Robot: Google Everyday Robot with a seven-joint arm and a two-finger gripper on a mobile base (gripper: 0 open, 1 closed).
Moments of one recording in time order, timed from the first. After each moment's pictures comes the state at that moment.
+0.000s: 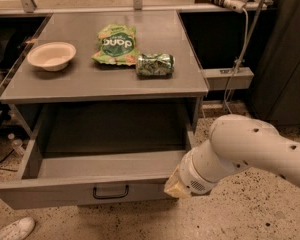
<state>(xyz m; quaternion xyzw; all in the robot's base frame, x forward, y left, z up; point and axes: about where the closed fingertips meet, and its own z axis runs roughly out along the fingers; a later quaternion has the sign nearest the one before) 0.397 -0.065 0.678 -0.57 0.79 0.16 0.17</state>
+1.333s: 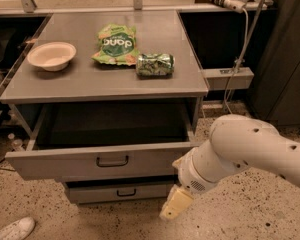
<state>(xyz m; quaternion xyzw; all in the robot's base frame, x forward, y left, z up) 0.397 -0.065 0.678 -0.57 0.79 0.16 0.17</state>
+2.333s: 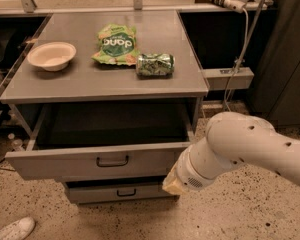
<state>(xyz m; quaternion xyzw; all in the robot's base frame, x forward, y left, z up) 0.405 -0.062 0.679 -0.57 0.79 0.16 0.17</state>
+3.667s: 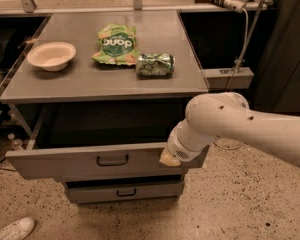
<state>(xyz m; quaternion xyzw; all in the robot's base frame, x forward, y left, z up) 0.494 -0.059 0.673 -0.57 0.79 0.08 0.19</state>
